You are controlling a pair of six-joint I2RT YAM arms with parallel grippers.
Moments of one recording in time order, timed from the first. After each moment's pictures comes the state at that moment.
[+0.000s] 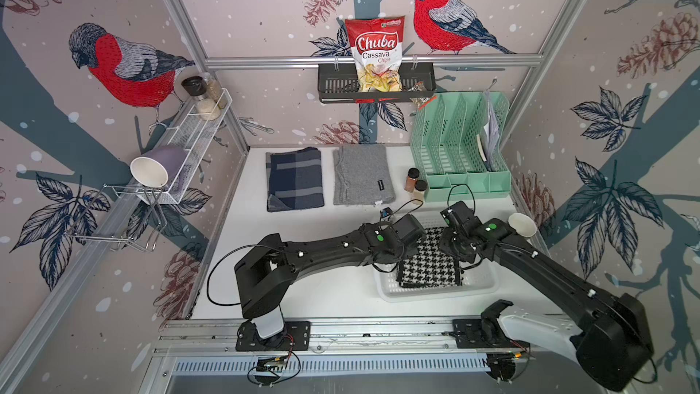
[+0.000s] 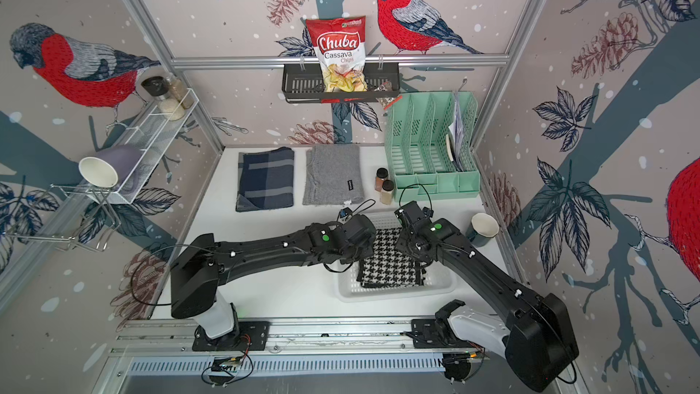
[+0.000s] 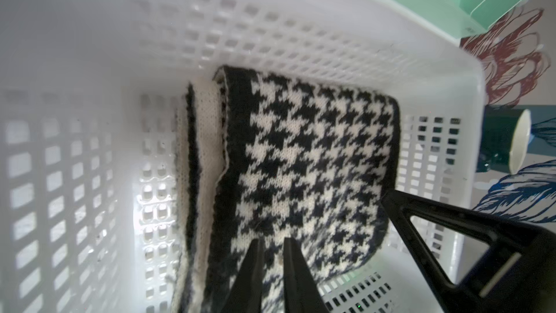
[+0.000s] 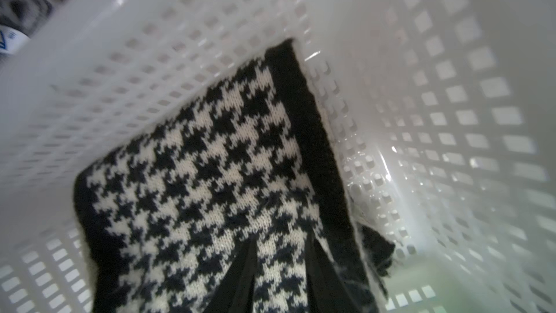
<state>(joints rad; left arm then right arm) -1.14 1.72 1.24 -0.49 -0.09 -1.29 0.58 1.13 0.78 -0.91 0.11 0.90</state>
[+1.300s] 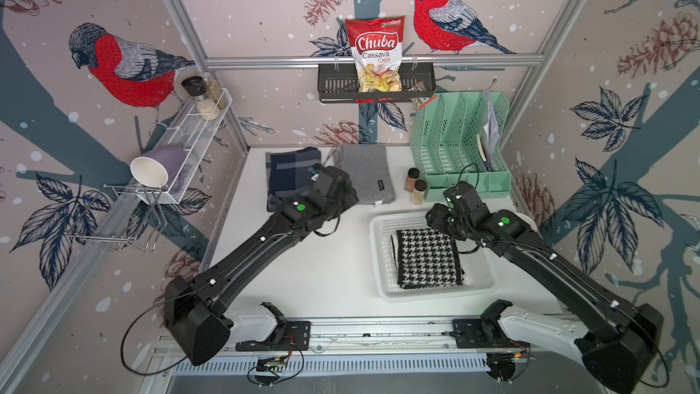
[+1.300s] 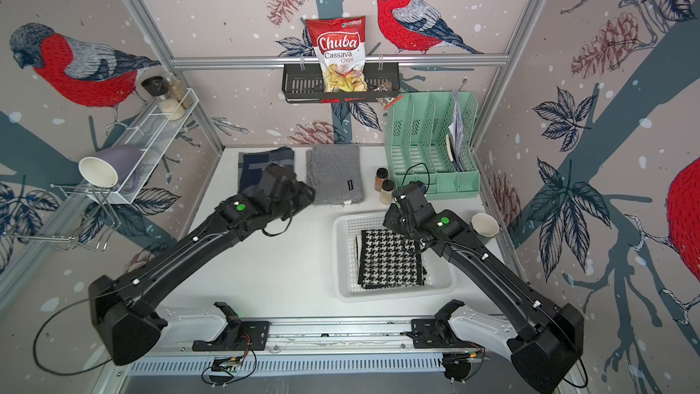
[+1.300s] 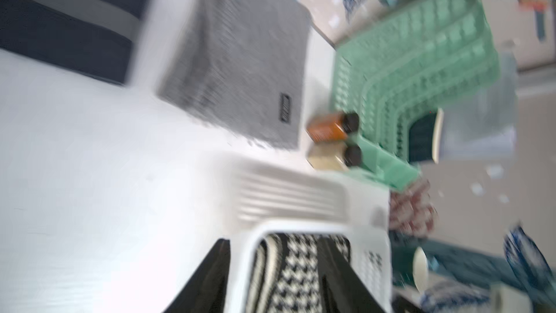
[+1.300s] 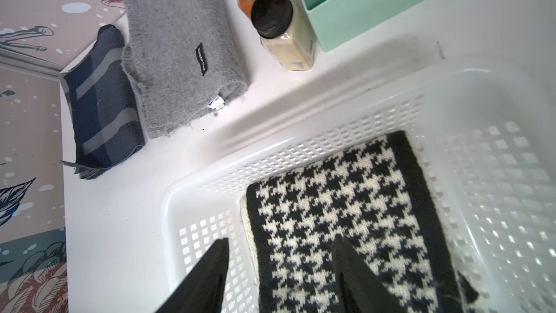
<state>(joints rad) -0.58 1.26 1.17 -0.63 -0.13 -1.05 0.65 1.11 1.01 -0.81 0.13 0.86</state>
